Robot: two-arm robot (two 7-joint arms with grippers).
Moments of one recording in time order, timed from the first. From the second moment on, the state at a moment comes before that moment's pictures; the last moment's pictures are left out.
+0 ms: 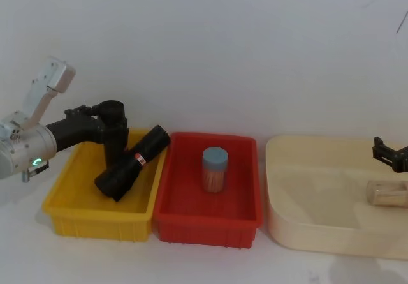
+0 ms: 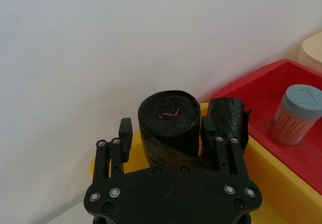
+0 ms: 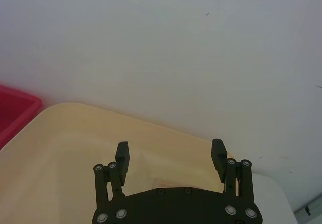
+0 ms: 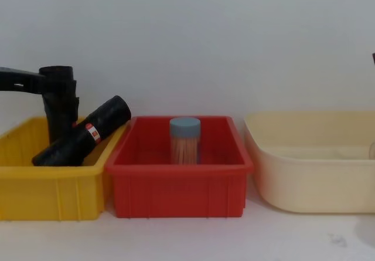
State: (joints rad) left arm -0.70 0.45 0.32 -1.08 -0.38 0.17 -0.53; right arm 0.32 0.35 -0.13 -1.76 0.04 0.58 0.13
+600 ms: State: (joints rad) left arm -0.70 0.45 0.33 -1.08 -0.38 0.18 -0.53; right arm 0.32 0.35 -0.13 -1.76 0.04 0.58 0.13
